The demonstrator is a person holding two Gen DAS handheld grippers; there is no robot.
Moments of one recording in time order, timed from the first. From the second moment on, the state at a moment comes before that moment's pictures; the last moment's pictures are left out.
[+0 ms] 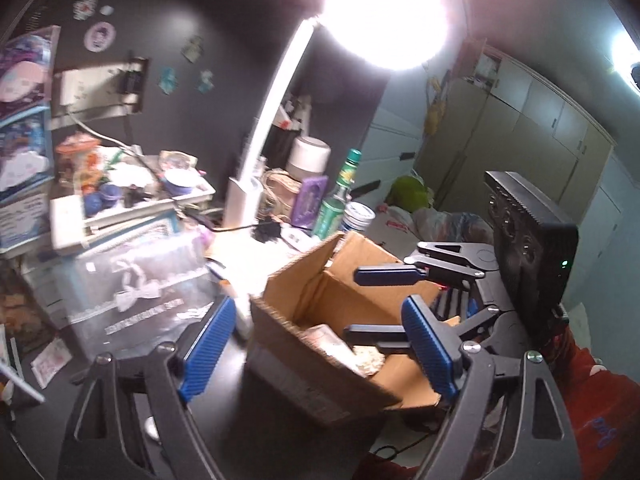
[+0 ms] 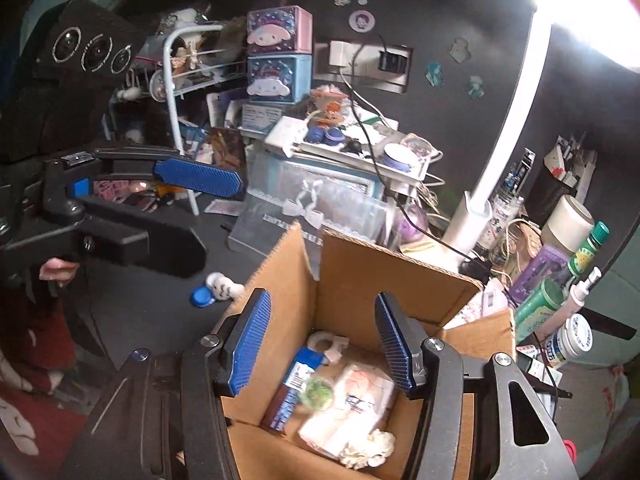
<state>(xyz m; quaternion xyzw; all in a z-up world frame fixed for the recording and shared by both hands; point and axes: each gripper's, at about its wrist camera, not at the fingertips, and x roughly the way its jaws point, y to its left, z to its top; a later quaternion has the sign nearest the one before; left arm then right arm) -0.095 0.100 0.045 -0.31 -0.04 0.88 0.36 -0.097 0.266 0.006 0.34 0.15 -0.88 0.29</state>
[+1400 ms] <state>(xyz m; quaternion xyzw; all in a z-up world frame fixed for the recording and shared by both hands) -0.017 -0.062 -0.062 -0.33 -0.10 0.92 0.17 -0.149 0.120 -0.171 0.43 0.04 -0.83 0.35</state>
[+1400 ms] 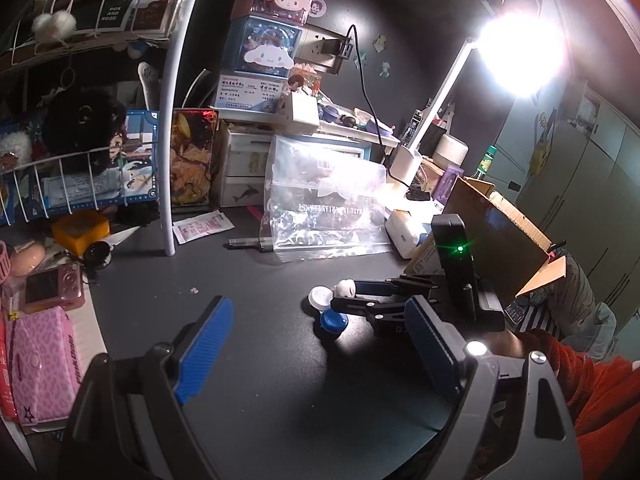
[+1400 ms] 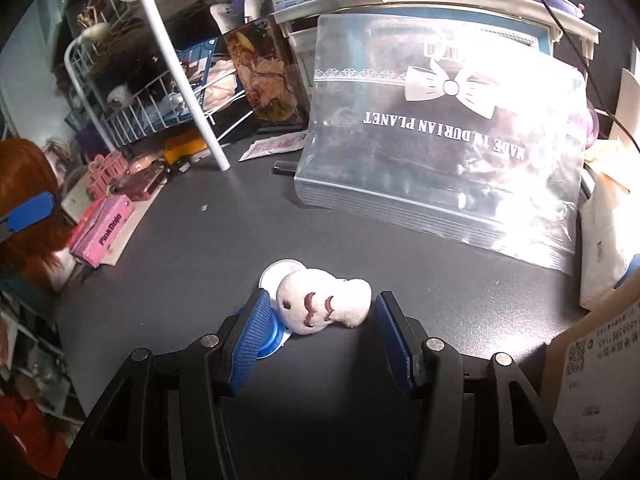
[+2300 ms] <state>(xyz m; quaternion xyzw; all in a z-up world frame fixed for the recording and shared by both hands) -0.032 -0.023 -0.039 -0.38 -0.11 0.87 0.30 -0.014 0.079 -0.056 0.24 0.21 -0.84 0.43</state>
